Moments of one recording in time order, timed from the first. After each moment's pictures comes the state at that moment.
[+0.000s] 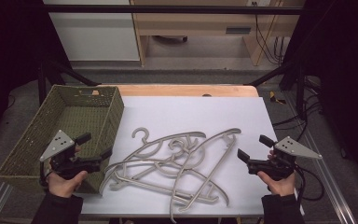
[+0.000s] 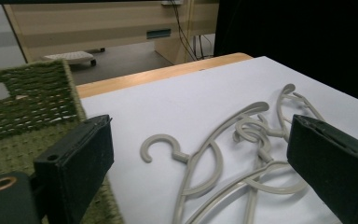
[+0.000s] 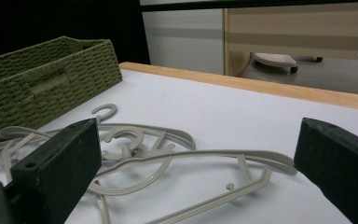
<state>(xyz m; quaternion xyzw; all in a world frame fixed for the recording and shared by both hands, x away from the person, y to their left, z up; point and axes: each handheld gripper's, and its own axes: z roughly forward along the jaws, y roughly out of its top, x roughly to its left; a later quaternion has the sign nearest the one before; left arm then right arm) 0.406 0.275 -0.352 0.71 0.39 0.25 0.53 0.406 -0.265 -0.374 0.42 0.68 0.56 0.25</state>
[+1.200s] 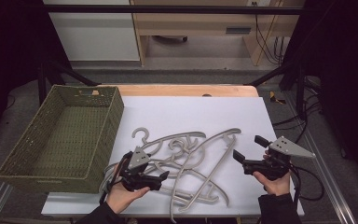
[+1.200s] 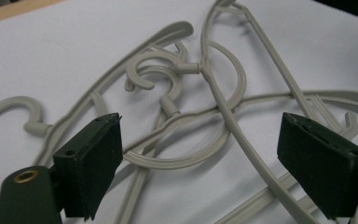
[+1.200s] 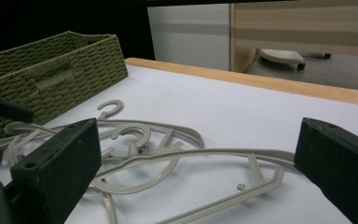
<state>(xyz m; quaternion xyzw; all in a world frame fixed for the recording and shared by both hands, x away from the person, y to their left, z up) 0.408 0.130 -0.408 0.83 0.34 0.16 0.42 0.409 -0.255 -0.377 0.41 0.69 0.55 0.24</state>
